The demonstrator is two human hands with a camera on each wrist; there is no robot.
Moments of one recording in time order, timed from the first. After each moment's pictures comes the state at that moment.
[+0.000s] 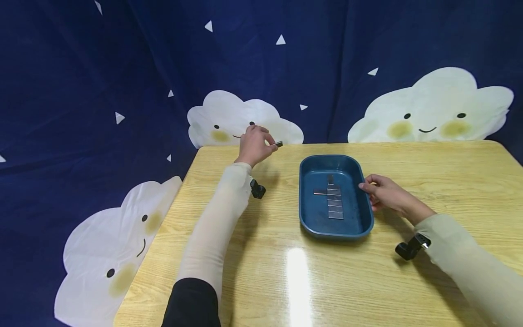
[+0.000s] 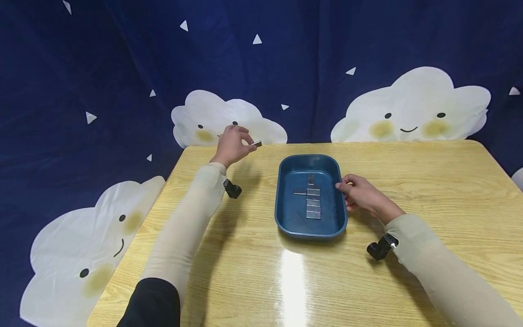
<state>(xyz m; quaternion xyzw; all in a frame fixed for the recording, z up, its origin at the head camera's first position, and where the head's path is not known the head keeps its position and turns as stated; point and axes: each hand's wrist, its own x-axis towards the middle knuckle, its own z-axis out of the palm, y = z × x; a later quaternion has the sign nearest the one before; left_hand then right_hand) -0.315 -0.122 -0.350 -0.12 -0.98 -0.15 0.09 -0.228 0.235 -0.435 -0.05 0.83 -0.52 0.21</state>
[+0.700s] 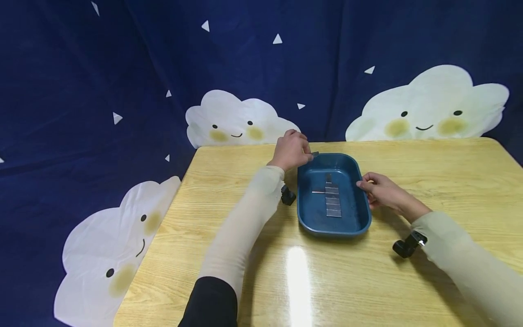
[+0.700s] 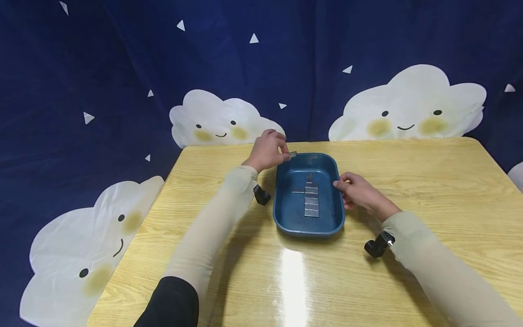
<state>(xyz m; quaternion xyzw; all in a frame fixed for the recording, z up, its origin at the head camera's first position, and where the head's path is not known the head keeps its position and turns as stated) -0.297 -0.032 -0.357 -0.20 -0.97 -0.10 0.04 -0.227 0.234 -0.435 -0.04 0.83 -0.52 0.21</state>
